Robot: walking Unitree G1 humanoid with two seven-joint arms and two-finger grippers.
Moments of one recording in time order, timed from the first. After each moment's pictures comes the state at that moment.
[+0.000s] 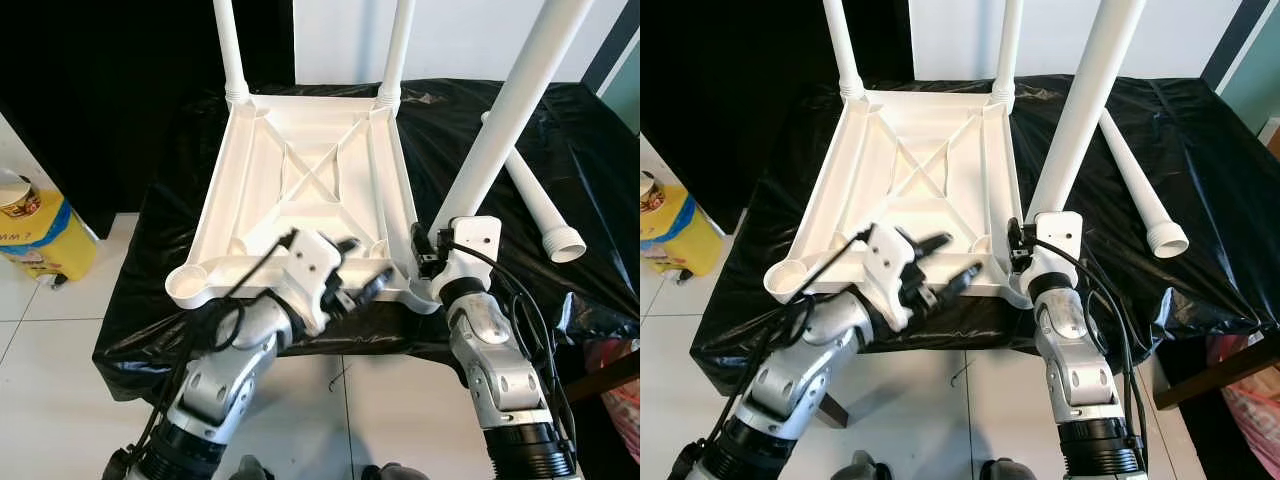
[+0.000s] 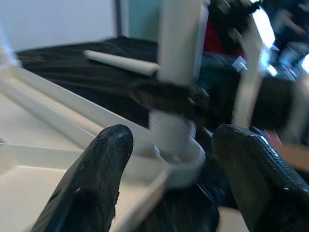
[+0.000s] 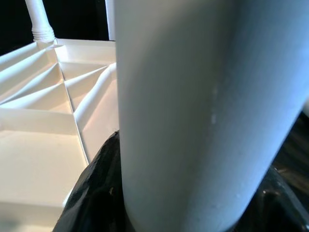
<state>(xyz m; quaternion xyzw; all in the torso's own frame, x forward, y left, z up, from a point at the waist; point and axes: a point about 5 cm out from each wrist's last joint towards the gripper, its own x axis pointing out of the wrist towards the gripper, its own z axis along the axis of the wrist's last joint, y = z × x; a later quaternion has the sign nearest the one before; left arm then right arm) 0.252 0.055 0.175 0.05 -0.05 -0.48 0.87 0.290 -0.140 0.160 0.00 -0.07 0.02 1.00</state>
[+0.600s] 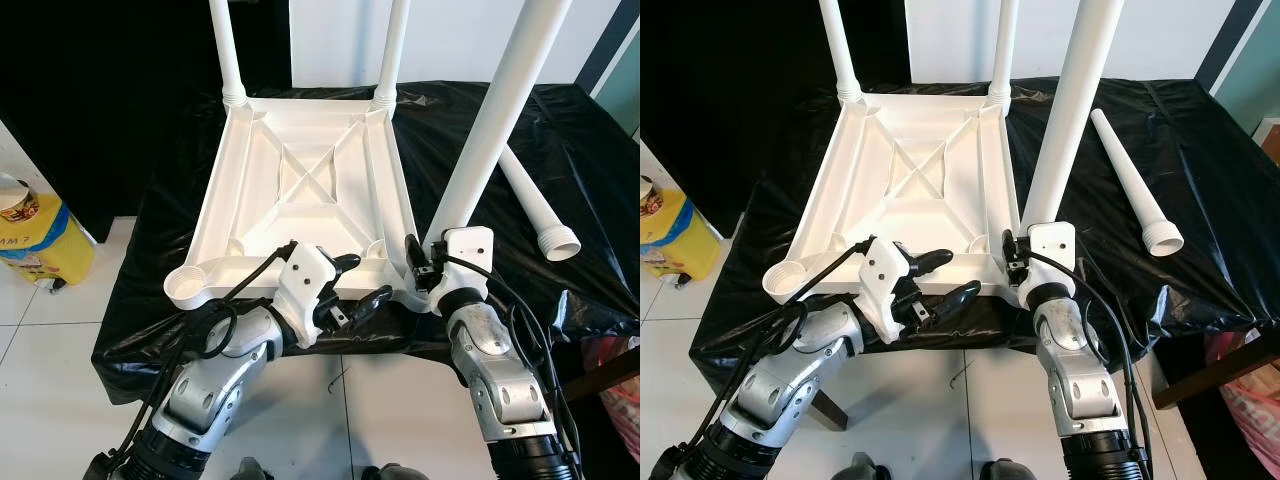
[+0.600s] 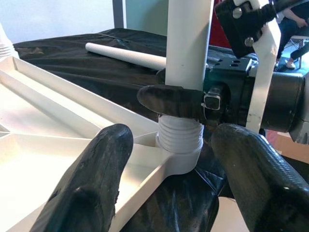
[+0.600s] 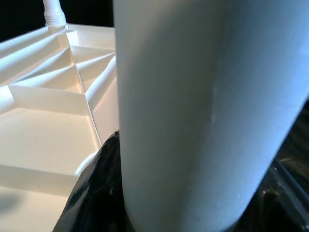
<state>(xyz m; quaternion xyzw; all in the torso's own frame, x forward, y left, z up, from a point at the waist) 0.250 0.060 0.173 0.05 -0.04 -0.49 0.87 0.283 -0.138 0.149 -0.01 -0.05 0.04 1.00</state>
